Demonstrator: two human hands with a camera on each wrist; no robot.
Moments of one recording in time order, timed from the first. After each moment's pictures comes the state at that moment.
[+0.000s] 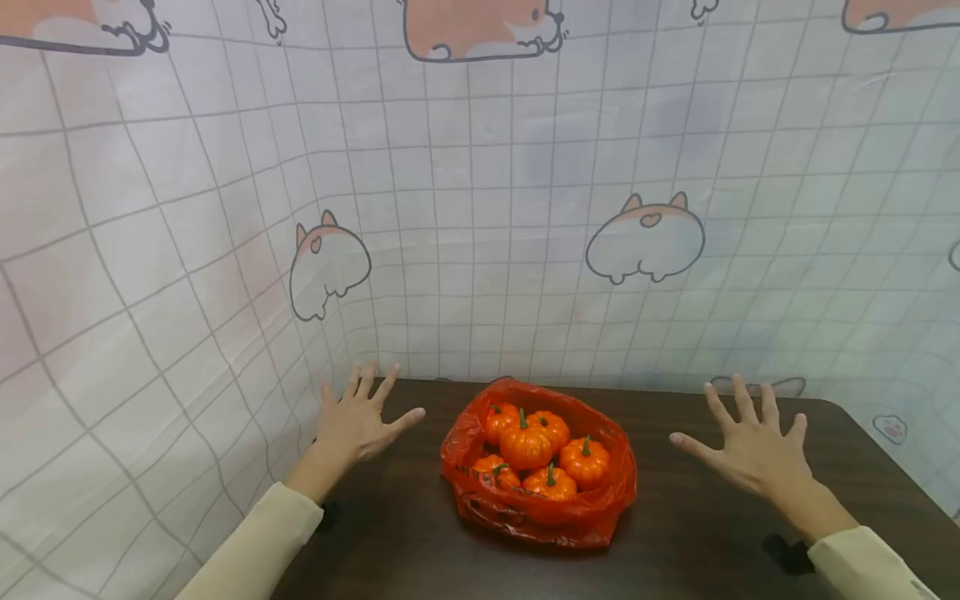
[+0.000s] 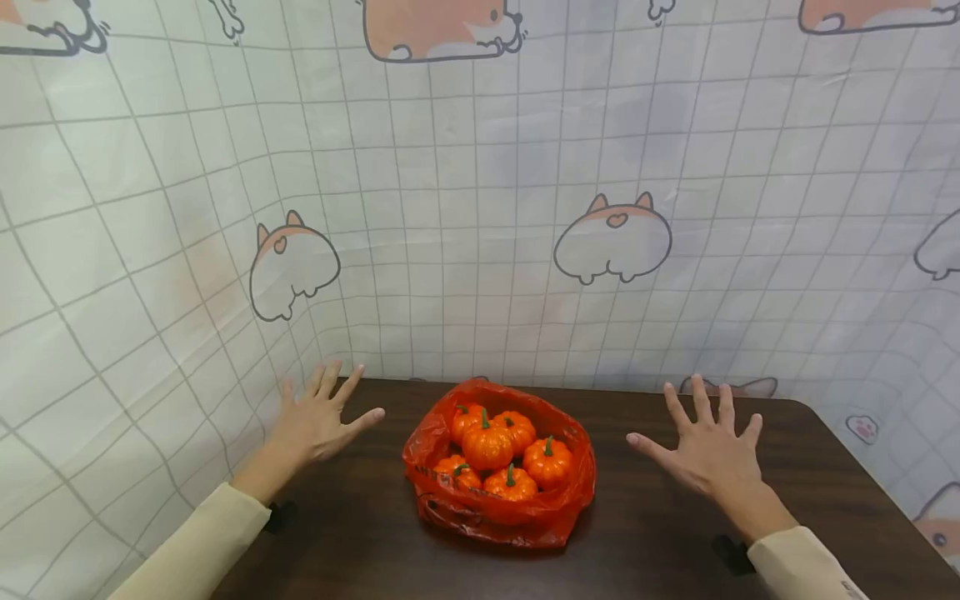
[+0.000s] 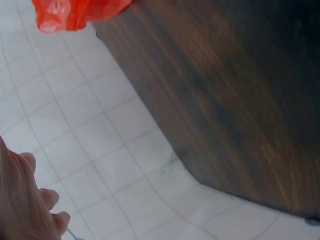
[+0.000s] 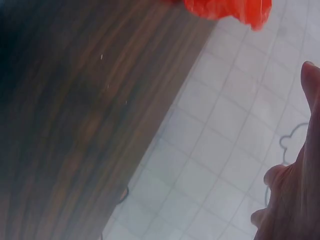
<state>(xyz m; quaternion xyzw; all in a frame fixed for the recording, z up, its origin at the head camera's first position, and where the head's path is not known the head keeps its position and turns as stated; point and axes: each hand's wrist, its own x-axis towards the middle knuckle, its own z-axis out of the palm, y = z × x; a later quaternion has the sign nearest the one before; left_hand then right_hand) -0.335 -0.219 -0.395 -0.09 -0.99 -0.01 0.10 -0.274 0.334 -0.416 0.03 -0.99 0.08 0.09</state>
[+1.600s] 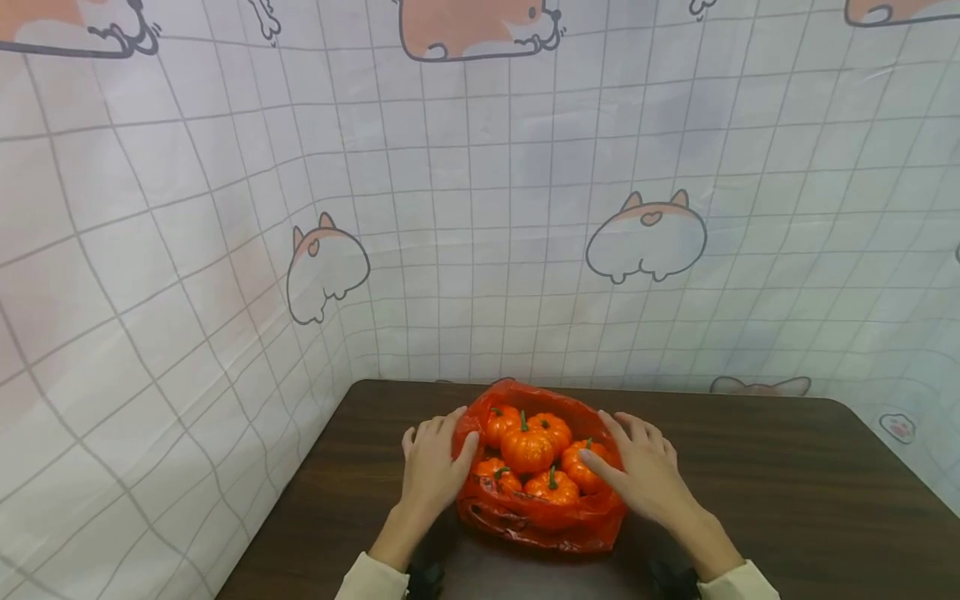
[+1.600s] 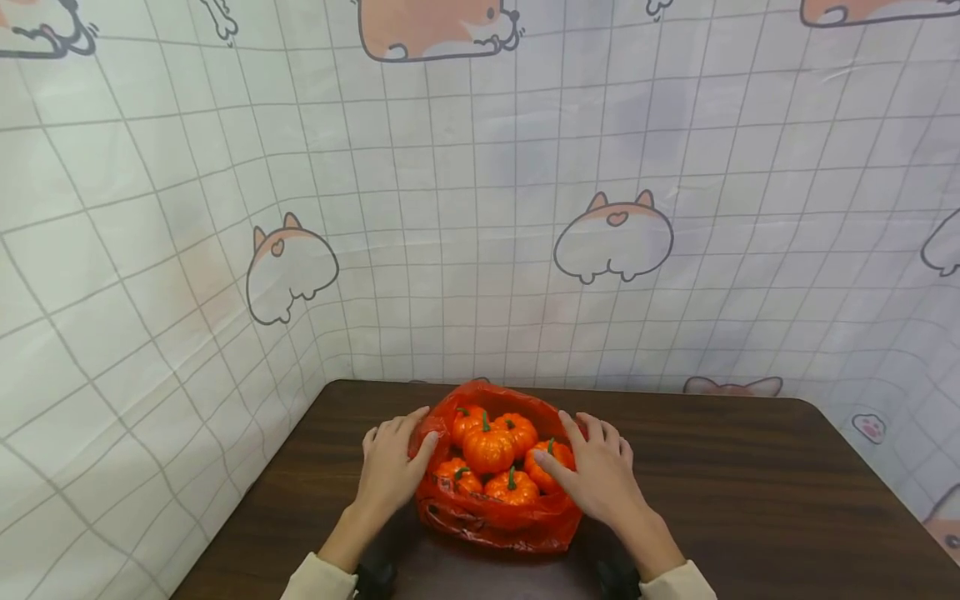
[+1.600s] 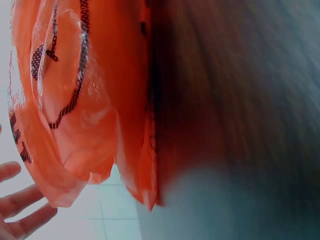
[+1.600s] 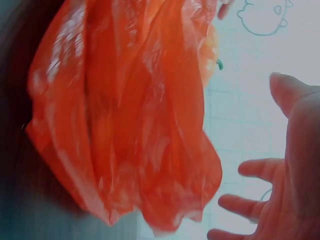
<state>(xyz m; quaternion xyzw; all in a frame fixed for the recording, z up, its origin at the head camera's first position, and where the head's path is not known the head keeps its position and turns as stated) -0.309 -0.109 -0.469 -0.13 -0.91 -0.27 0.28 -0.267 0.200 -0.441 0.10 -0.95 0.26 0.13</state>
